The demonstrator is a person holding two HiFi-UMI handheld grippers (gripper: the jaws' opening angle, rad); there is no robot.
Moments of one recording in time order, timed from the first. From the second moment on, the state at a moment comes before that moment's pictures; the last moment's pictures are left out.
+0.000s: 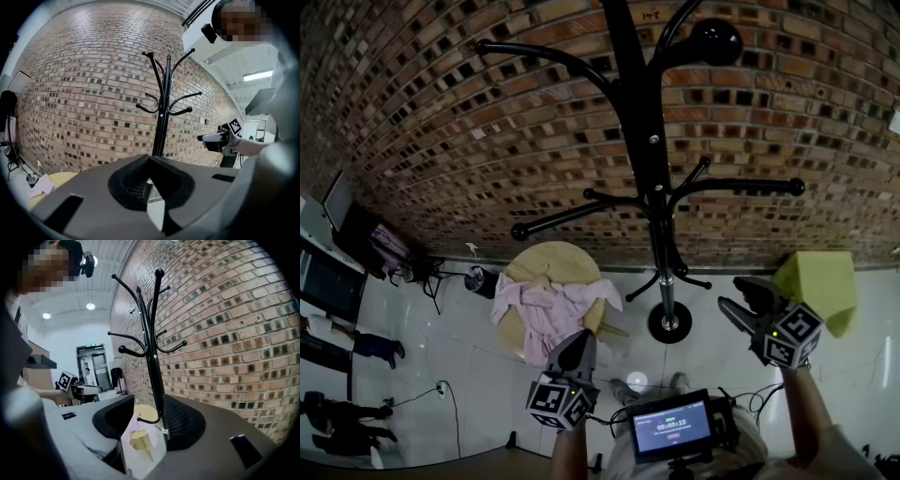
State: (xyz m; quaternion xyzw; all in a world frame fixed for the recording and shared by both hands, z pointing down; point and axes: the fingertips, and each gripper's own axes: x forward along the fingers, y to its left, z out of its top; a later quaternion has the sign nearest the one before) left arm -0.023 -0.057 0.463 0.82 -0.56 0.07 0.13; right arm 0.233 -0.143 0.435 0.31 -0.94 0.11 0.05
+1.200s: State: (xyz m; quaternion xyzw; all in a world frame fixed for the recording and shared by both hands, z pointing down) left arm -0.018 -0.069 0.467 0.82 -0.55 0.07 0.13; right arm 0.237 -0.152 0.438 0.31 -0.94 0.13 0.04
